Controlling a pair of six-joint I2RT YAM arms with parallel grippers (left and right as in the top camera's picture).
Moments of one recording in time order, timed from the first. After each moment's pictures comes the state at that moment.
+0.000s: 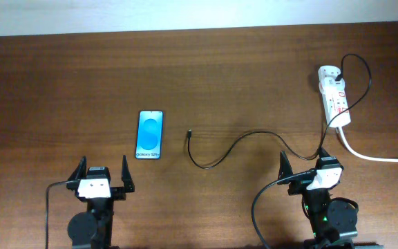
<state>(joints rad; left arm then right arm) 0.06 0.01 0.01 -0.08 0.02 0.07 0.10 0.01 0.03 -0.11 0.00 0.05</state>
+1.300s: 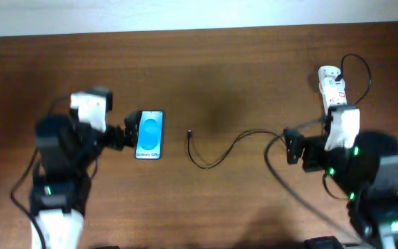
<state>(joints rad) 0.06 0.99 0.87 -0.34 0.41 0.07 0.10 0.79 1.02 -0.80 -0.12 0.11</state>
